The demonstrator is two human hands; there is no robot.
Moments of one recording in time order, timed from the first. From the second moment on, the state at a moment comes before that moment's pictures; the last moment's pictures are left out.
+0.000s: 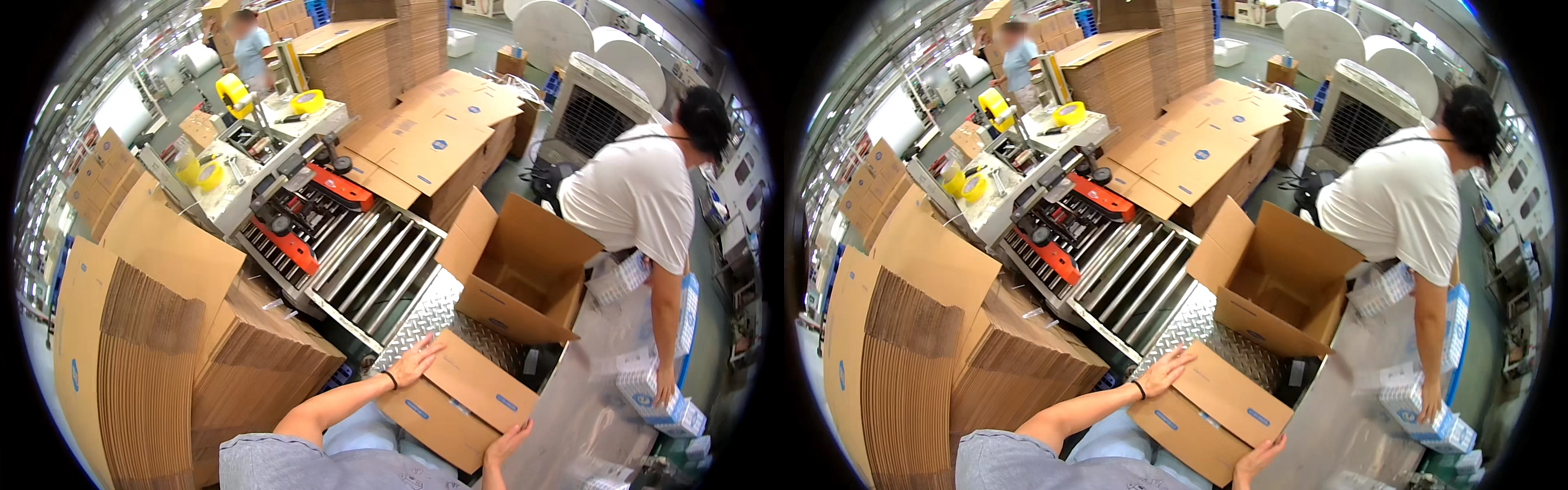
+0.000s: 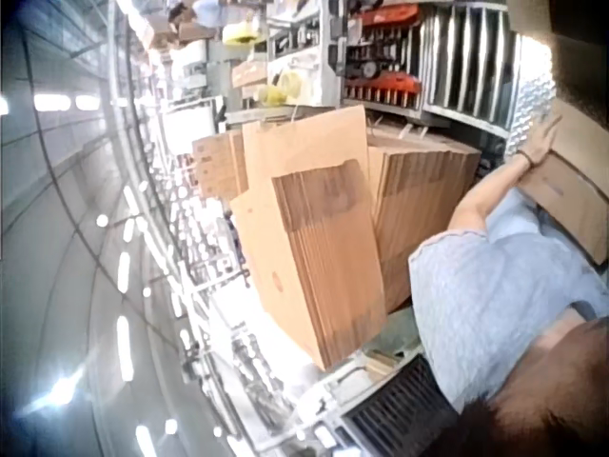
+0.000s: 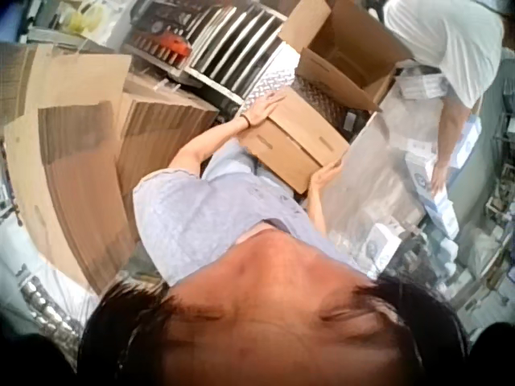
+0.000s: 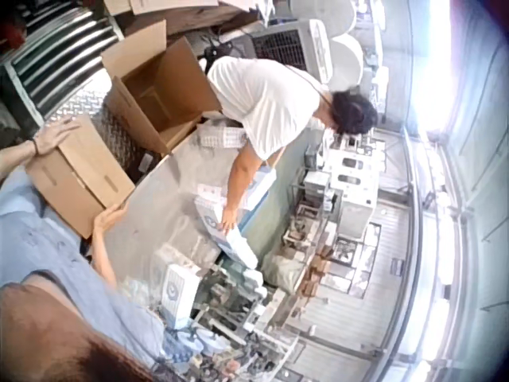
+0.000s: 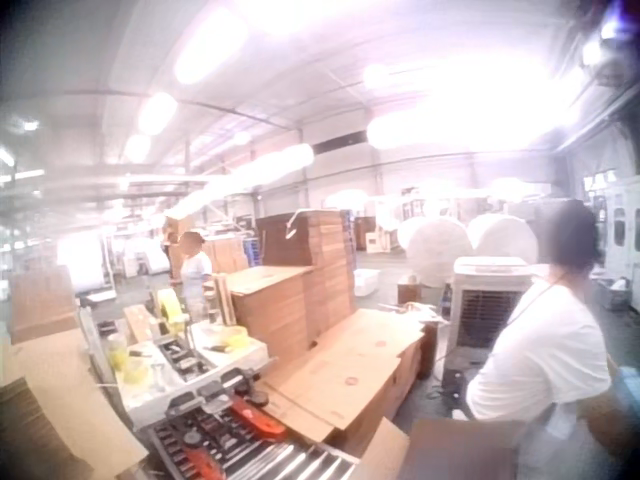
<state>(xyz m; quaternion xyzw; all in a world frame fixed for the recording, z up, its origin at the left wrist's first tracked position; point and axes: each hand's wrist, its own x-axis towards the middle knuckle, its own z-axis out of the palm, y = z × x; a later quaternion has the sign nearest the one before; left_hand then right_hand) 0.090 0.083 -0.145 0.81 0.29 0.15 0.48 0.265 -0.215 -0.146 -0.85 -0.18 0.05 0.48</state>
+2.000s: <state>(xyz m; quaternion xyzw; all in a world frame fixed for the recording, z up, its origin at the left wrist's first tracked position) -0.122 0.228 0.133 0.82 0.37 0.44 -0.04 0.204 -0.078 -0.217 -0.74 -0.37 0.53 0.20</state>
